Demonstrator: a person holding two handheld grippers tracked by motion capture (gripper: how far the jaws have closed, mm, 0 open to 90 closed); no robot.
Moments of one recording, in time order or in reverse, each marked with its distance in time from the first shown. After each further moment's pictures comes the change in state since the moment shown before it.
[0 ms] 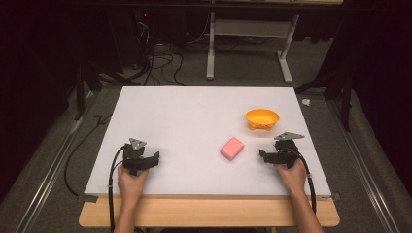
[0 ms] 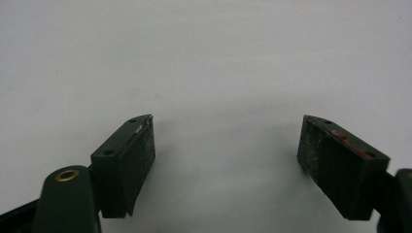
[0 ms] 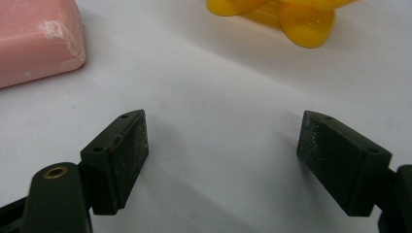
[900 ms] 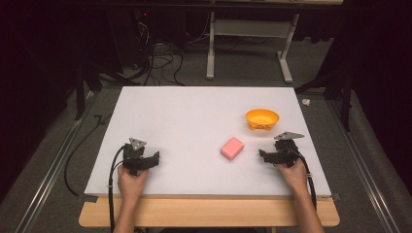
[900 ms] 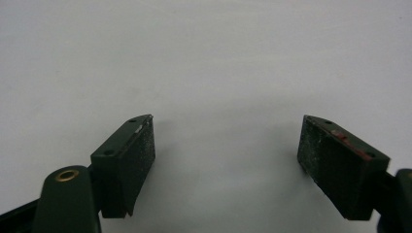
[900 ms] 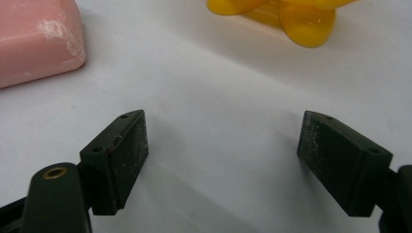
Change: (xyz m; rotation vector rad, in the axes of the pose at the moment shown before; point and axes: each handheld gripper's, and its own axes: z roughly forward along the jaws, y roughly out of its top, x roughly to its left) left arm 0.000 0.000 0.000 0.000 0.001 0.001; right arm 0.000 0.001 0.000 0.008 0.002 0.002
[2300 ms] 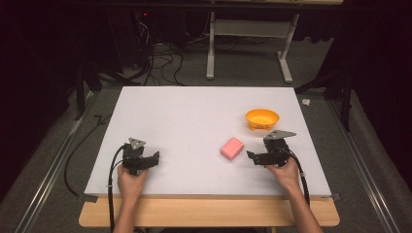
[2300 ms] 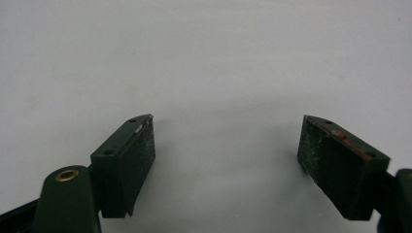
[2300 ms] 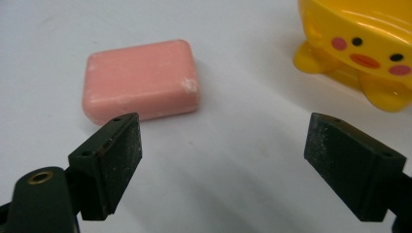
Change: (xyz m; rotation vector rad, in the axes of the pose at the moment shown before) left arm 0.002 0.000 0.001 0.004 -0.013 -0.021; right arm 0.042 0.026 -0.020 -0.051 0.139 -0.082
